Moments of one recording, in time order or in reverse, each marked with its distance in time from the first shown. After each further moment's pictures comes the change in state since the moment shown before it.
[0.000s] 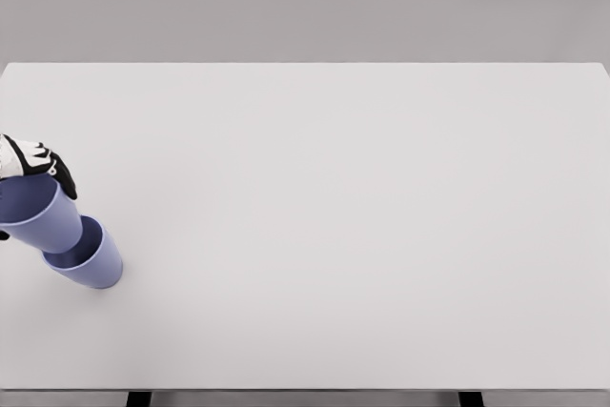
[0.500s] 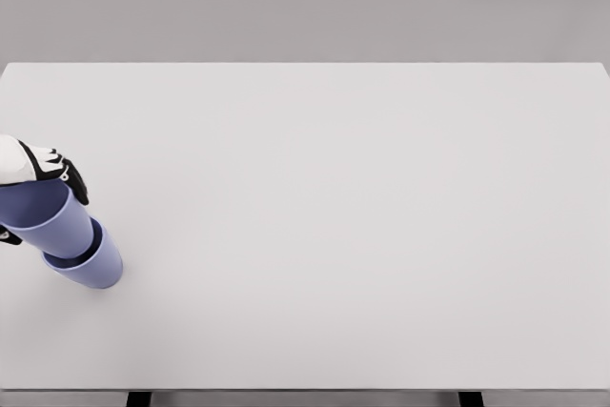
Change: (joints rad) left arm 0.017 -0.029 0.001 0.002 -0.001 0.000 0.000; right arm 0.000 0.000 0.000 0.000 0.000 0.000 0.000
